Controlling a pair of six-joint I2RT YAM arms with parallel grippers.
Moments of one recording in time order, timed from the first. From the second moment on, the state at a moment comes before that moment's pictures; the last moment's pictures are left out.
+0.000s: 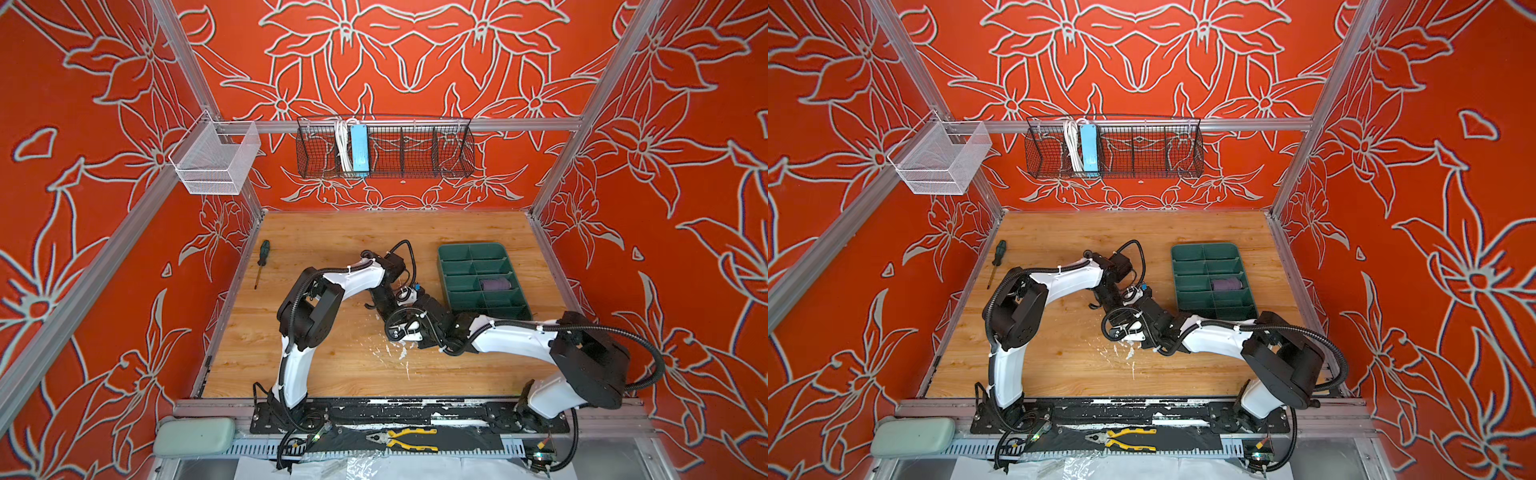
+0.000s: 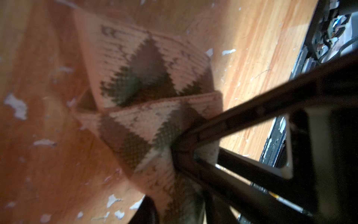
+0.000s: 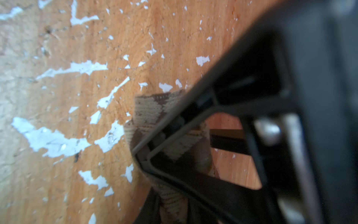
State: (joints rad) left arm -0.59 2.03 1.43 -1.03 0.59 0.48; right arm 0.92 1.53 0.73 -0.13 0.14 -0.87
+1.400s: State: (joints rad) left arm -0.61 1.96 1.36 -1.02 0.60 0.48; right arm 0.92 1.41 0.65 -0.18 0.11 -0.83
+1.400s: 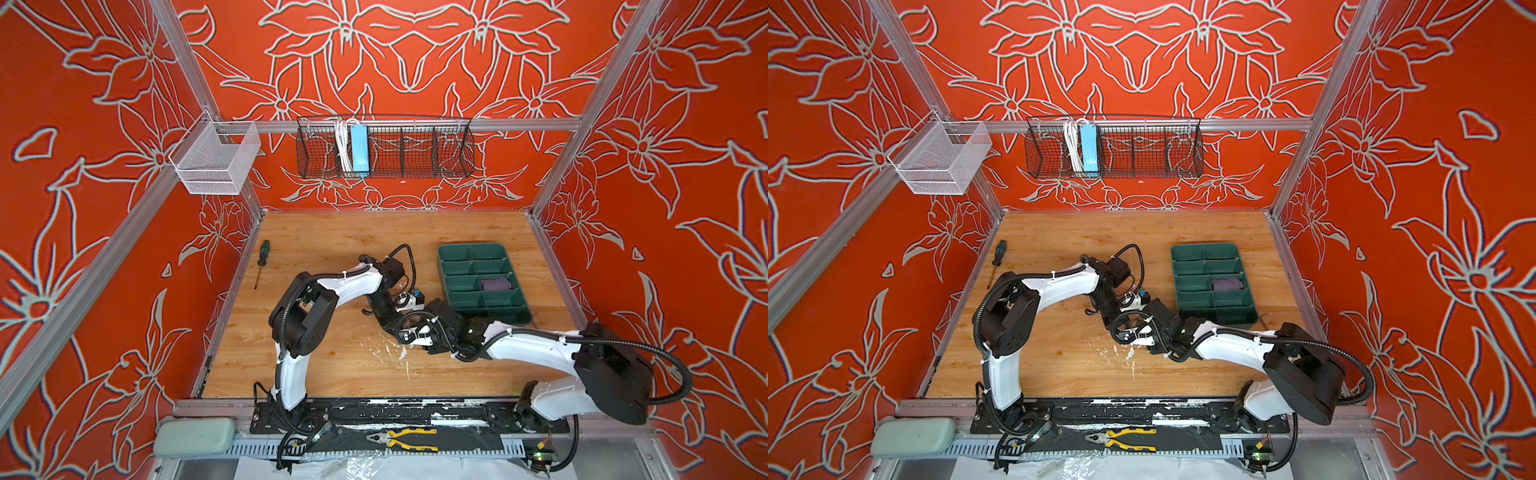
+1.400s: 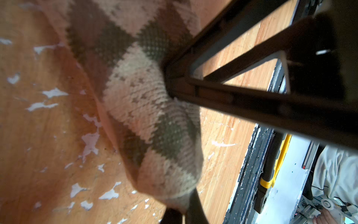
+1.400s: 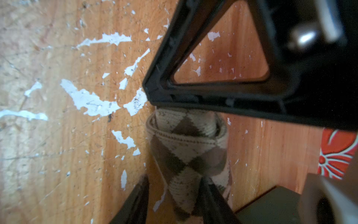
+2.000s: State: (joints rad) left arm -0.61 1.97 1.36 -1.02 0.61 0.48; right arm 0.92 1.48 0.65 -0.03 0.12 -0.88
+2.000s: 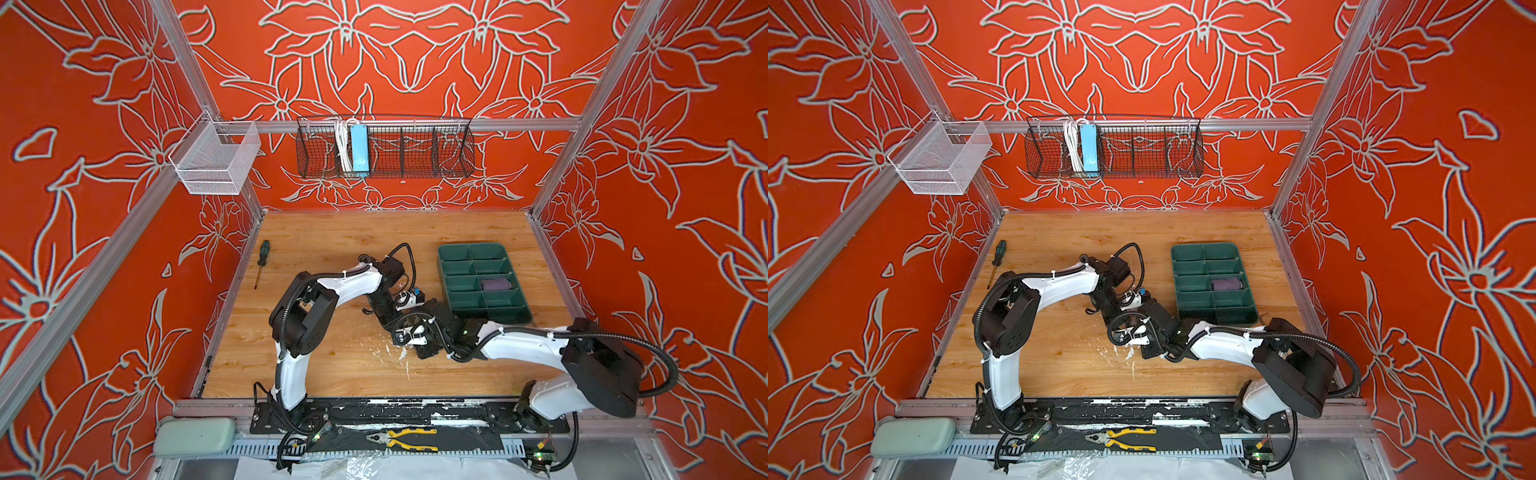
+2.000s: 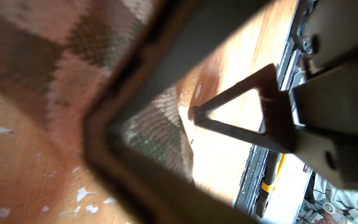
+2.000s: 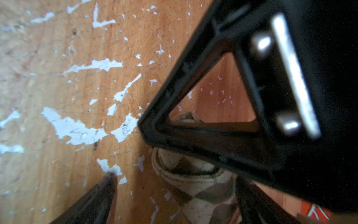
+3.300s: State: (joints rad) left arm -0.55 1.38 1.10 -0.81 0.23 0.24; right arm 0.92 1.61 0.88 -0.37 0.09 -0.77
